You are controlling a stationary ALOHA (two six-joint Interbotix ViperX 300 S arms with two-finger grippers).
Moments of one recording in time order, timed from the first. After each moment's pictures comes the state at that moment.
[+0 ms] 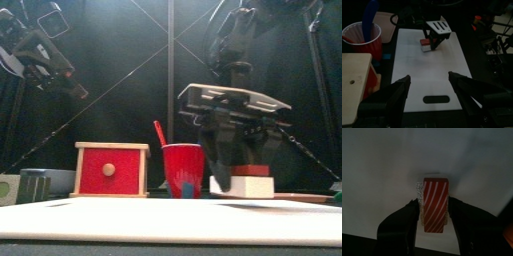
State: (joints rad) left arm -0.03 -0.73 1.17 0.85 -0.06 -0.94; right arm 0.13 0.23 0.33 -0.07 0.90 1.46
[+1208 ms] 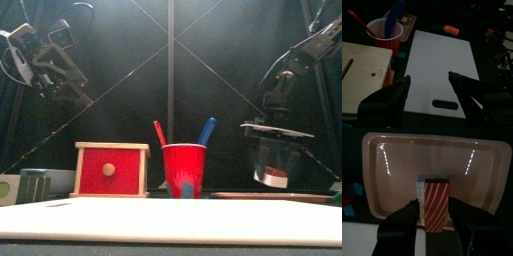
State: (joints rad) left arm 0.10 -0.73 1.18 0.78 -0.08 -0.94; right arm -0.48 -0.16 0.83 -0.22 0.61 1.25
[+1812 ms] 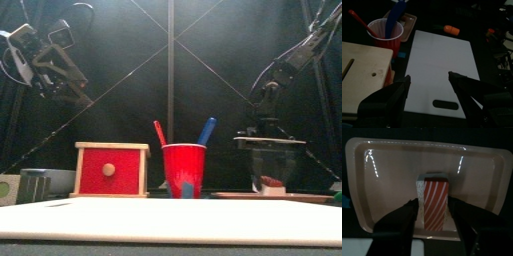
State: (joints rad) left arm 0.10 -0.73 1.18 0.78 -0.08 -0.94; right arm -0.50 -0.05 0.76 -0.23 0.66 1.24
